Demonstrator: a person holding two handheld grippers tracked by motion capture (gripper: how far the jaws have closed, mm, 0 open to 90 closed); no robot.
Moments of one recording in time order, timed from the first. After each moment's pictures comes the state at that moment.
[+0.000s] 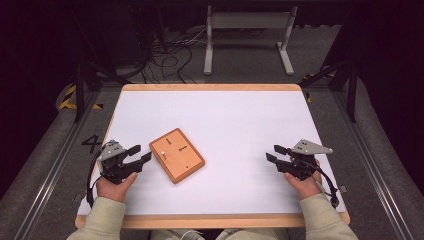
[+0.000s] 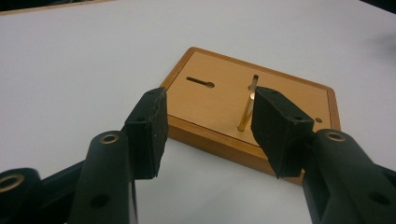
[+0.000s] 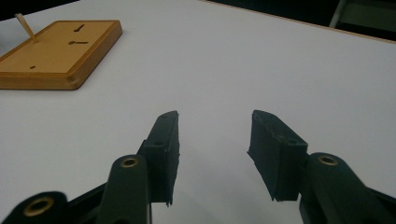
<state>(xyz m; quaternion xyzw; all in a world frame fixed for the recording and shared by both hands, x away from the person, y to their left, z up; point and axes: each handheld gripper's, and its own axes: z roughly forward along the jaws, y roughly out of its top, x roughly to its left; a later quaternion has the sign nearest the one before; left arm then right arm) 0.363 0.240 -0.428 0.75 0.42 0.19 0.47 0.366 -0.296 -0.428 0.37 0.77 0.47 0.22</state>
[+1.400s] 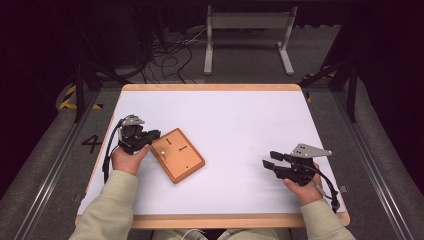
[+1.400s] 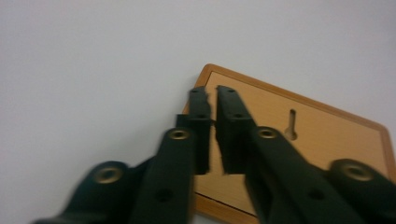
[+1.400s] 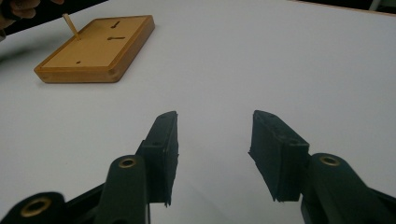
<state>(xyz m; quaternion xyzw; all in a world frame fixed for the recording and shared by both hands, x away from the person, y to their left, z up) 0.451 0.211 -0.418 0.79 0.43 0.13 0.41 0.353 -0.291 -0.428 0.36 0.78 0.49 0.17</state>
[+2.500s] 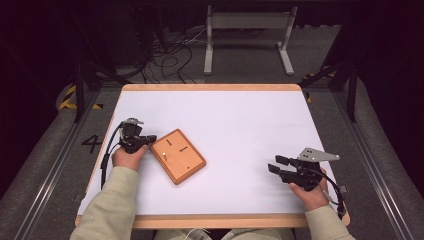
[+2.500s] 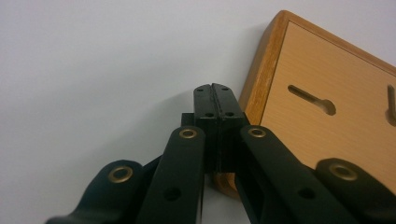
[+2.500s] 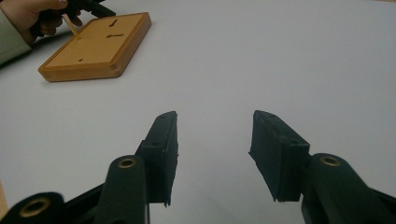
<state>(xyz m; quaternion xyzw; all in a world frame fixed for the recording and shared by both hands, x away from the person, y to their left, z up) 0.477 0.229 -0.458 0.79 0.48 0.07 0.37 0.341 -0.303 -0.428 0.37 0.77 0.49 0.16</state>
